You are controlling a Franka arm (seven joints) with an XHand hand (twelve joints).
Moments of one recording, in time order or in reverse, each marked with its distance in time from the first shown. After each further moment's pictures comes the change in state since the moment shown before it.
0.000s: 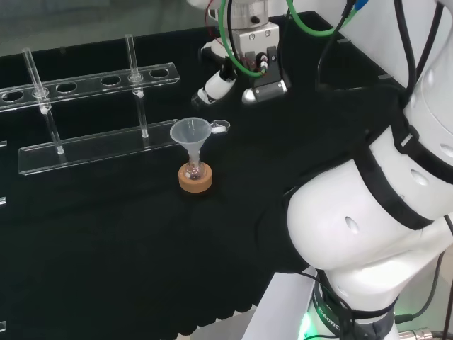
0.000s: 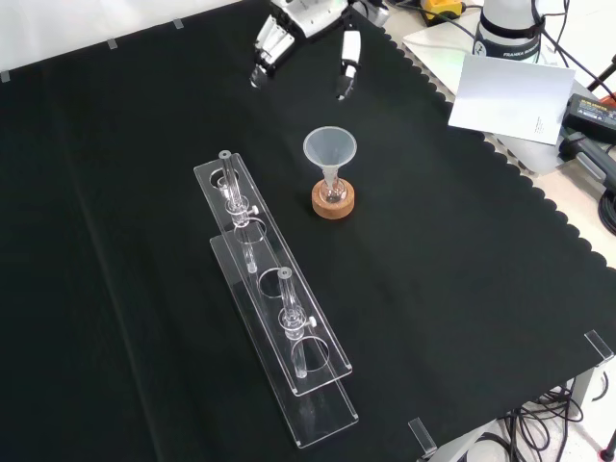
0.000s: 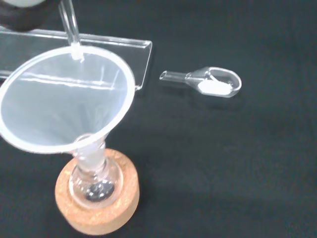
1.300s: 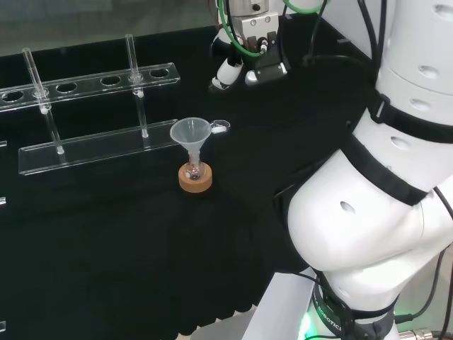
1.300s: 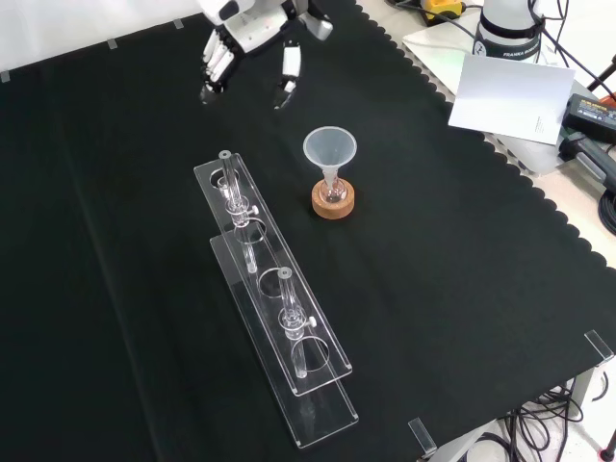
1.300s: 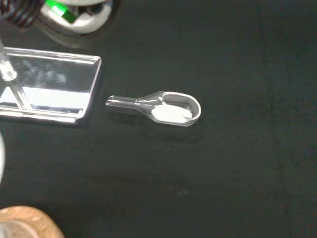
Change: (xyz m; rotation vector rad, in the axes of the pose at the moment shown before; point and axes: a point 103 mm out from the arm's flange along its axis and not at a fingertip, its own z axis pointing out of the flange) arm -0.046 0.084 0.006 0.039 -0.020 0.040
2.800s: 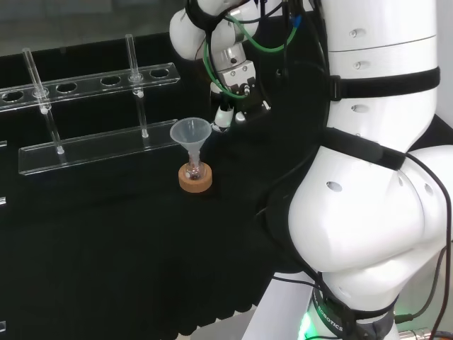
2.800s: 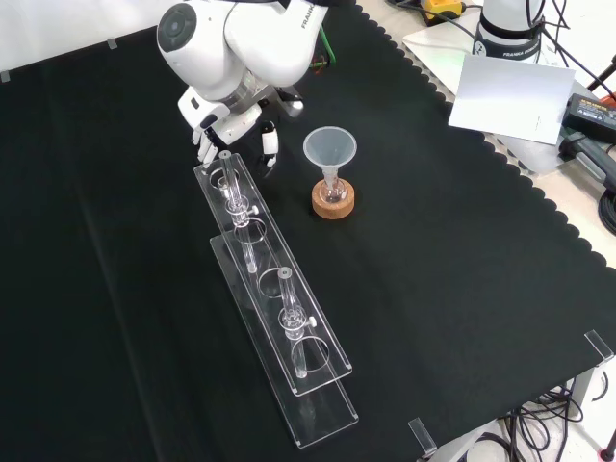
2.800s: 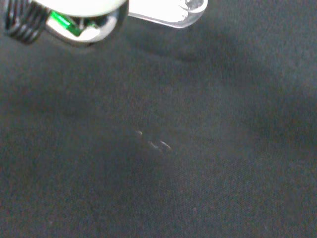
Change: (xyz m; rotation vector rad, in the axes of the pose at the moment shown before) arm -0.002 0.087 0.126 0.149 -0.150 0.004
